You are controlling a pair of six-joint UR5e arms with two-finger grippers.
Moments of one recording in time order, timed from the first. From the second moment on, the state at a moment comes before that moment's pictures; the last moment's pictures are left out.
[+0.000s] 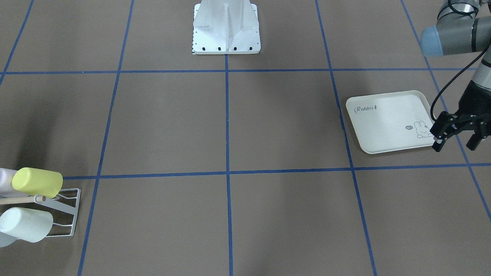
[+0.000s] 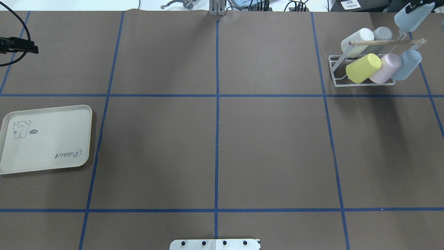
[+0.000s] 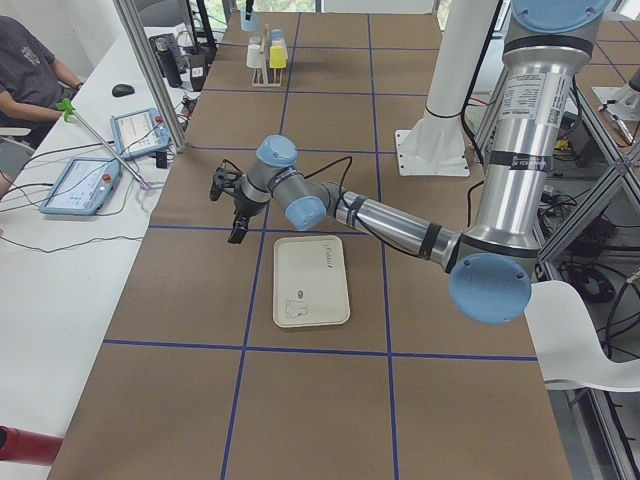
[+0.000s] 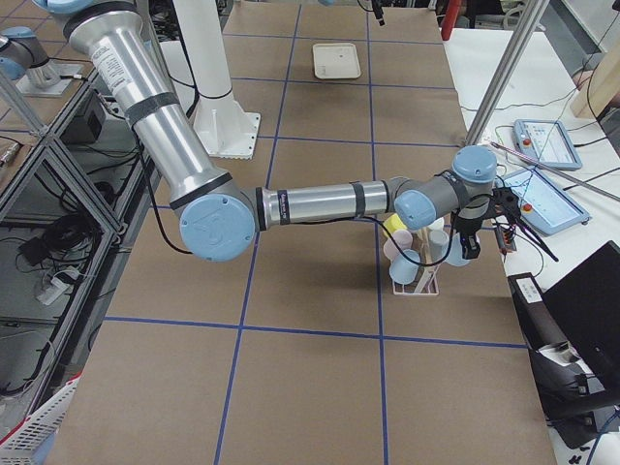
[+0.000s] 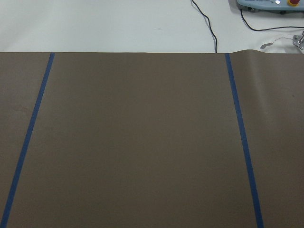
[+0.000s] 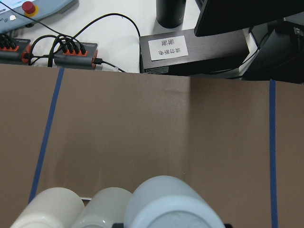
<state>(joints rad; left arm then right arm) -1.16 -1.71 -1.75 -2.12 -1.95 -0.82 1.41 -1.05 1.17 -1.16 2.28 0.40</state>
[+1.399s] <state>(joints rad) -1.16 -1.70 -1.76 -2.11 -1.96 -0.82 1.37 -1.06 1.13 -1.16 2.27 0.40</state>
